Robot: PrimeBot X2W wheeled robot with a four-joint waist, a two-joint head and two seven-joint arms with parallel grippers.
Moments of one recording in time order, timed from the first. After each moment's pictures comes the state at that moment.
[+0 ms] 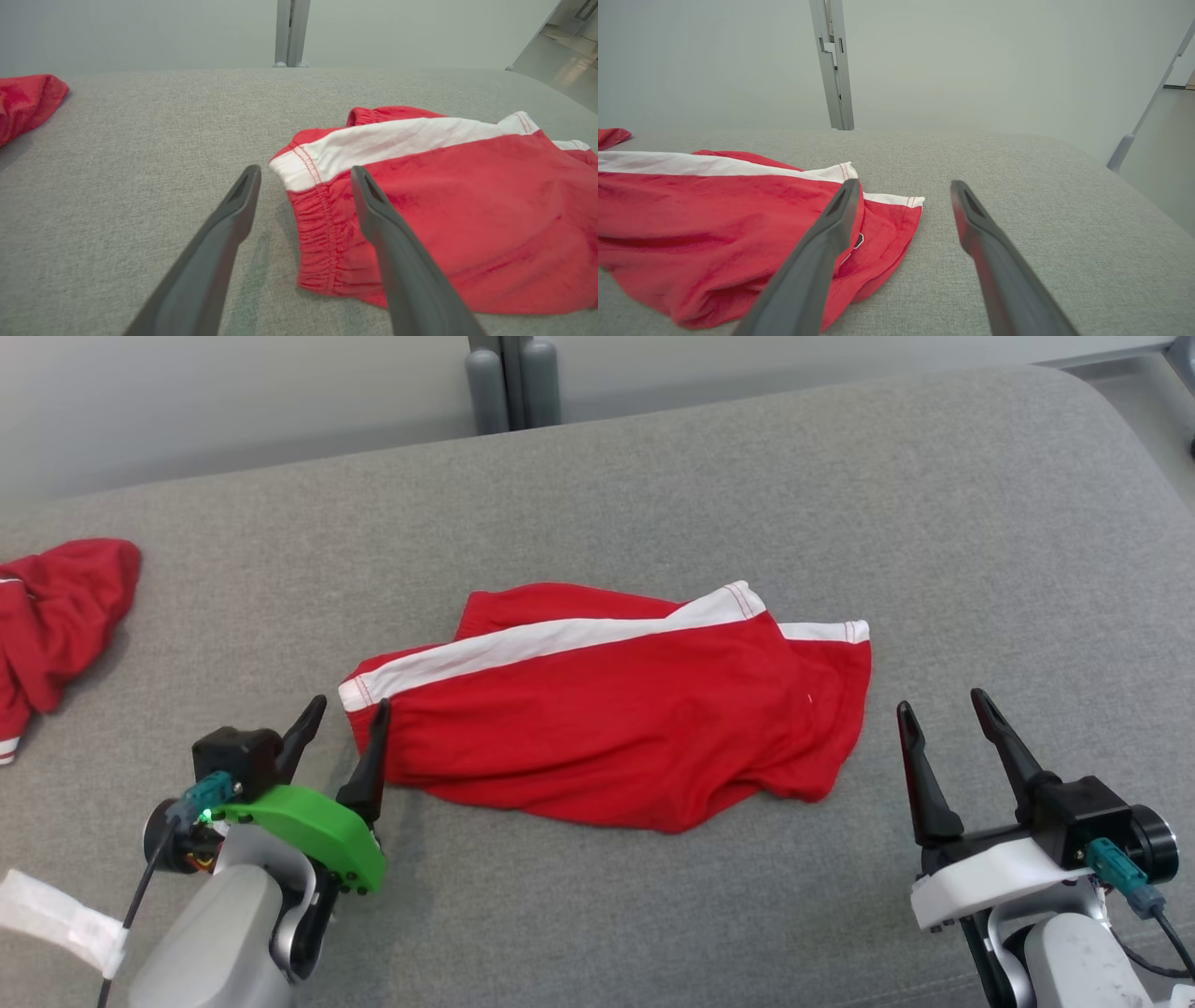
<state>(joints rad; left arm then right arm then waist) -0.48 0.30 -0.55 0.68 -0.67 -0.12 -0.26 -0.11 -0.05 -0.02 0.14 0.08 0.13 -0.26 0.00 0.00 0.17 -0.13</state>
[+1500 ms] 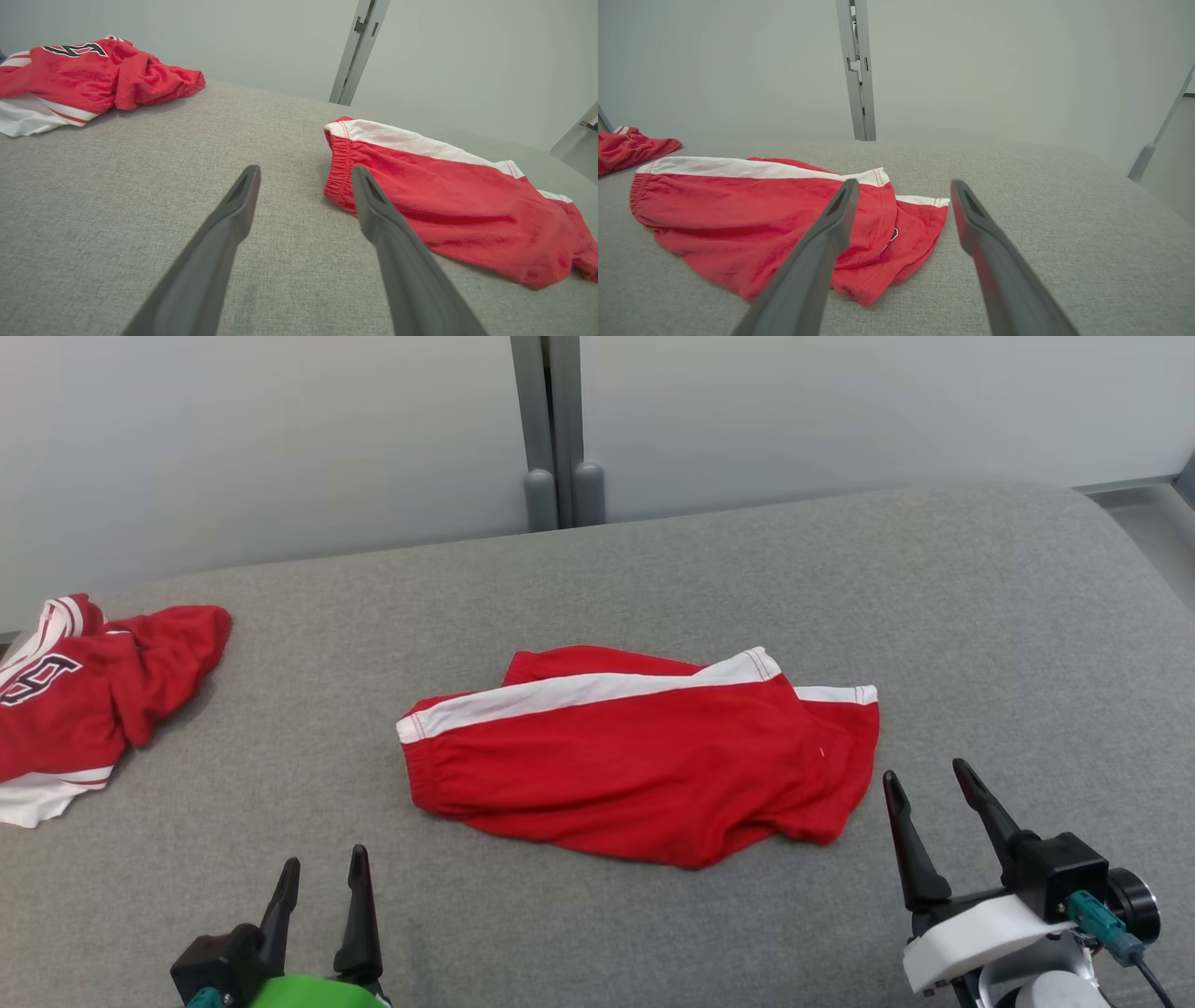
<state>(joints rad) 0.03 0.05 -0.06 0.32 -0.36 -0.12 -0.26 -0.03 -0.05 0.01 0.18 0.09 0.13 -0.26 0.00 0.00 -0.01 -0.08</state>
